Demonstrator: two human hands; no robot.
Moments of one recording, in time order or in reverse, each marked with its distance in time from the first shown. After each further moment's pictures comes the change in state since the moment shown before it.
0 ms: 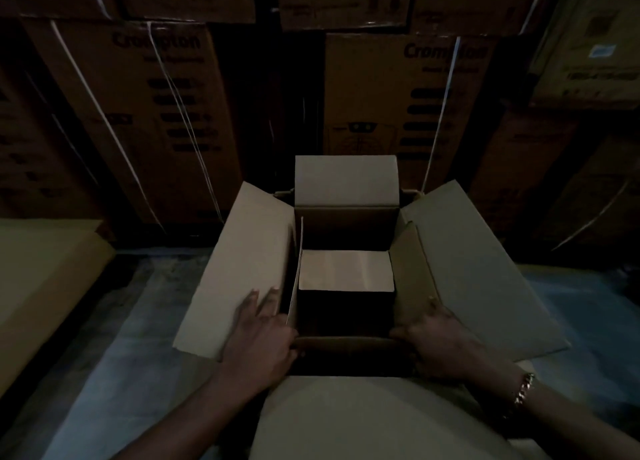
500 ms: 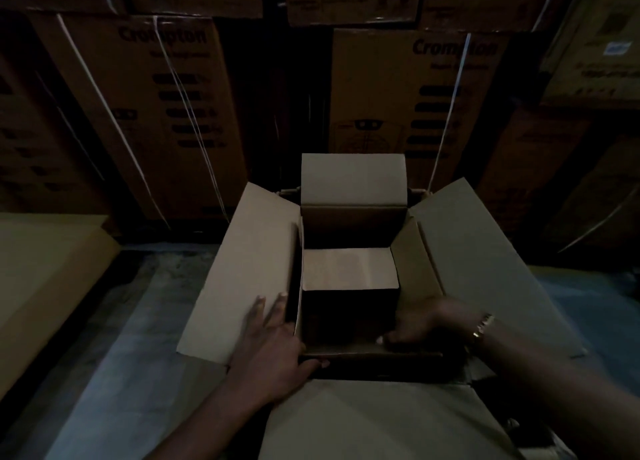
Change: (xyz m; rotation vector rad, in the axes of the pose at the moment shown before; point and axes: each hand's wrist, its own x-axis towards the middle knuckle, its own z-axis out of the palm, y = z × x) left_hand -0.007 0.010 -0.002 -0.143 -0.054 -0.019; right_hand 0.058 0.000 -0.045 0.410 -0.627 0.178
